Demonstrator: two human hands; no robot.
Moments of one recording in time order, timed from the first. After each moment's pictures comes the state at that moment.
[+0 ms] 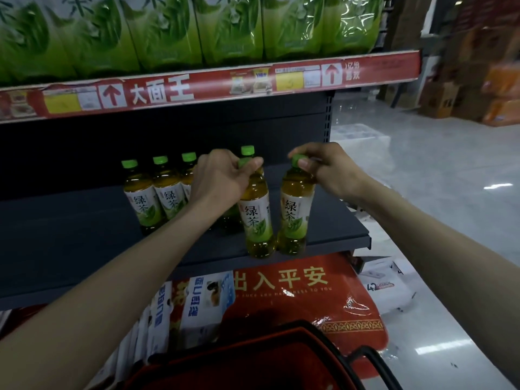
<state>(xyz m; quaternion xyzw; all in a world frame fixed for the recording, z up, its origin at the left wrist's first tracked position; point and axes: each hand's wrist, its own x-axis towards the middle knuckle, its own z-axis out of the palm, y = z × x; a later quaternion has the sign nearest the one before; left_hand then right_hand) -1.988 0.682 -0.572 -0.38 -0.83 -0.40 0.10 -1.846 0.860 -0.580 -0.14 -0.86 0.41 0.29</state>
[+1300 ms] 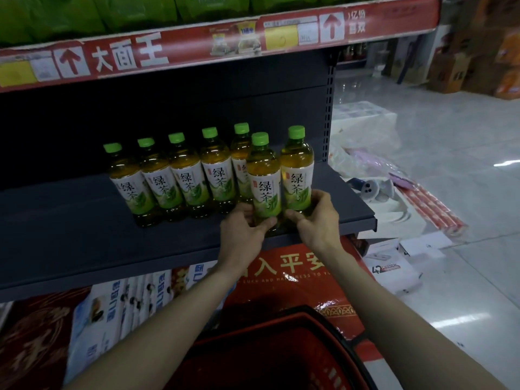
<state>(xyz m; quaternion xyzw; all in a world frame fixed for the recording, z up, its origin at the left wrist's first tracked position) -1.975 0.701 -0.733 -0.34 -0.79 -0.51 -0.05 -1.862 0.826 -0.737 -0.35 -0.72 0.46 0.38</state>
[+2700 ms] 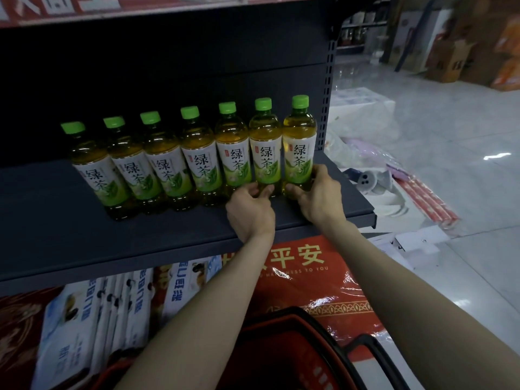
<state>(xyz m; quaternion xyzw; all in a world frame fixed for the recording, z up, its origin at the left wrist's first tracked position) -1.966 0.787 -0.742 -0.13 -0.80 -0.59 0.01 -1.883 0.885 -0.732 -0.40 -0.78 0.35 0.33</state>
